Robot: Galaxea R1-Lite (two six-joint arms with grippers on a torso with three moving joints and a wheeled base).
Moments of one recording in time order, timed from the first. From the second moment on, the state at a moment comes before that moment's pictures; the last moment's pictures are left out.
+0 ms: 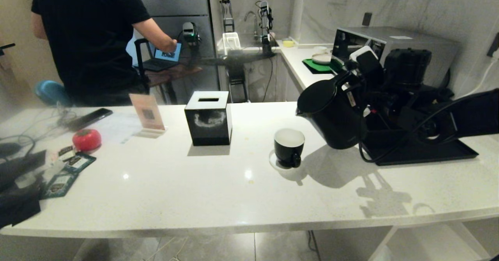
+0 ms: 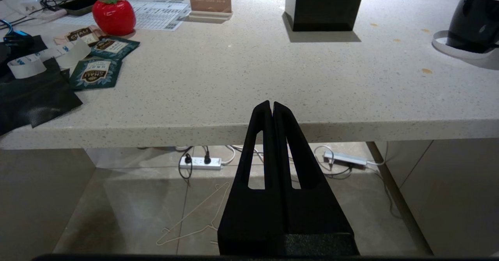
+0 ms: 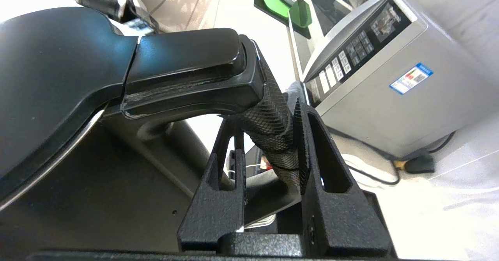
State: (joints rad) left arm 0.00 0.00 0.00 0.00 0.01 -0.01; right arm 0.27 1.95 -1.31 -0.65 -0.31 -0.51
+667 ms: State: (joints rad) left arm 0.00 0.00 0.00 0.00 0.01 -0.01; right arm 0.25 1.89 -1.25 -0.64 -0.32 -0.38
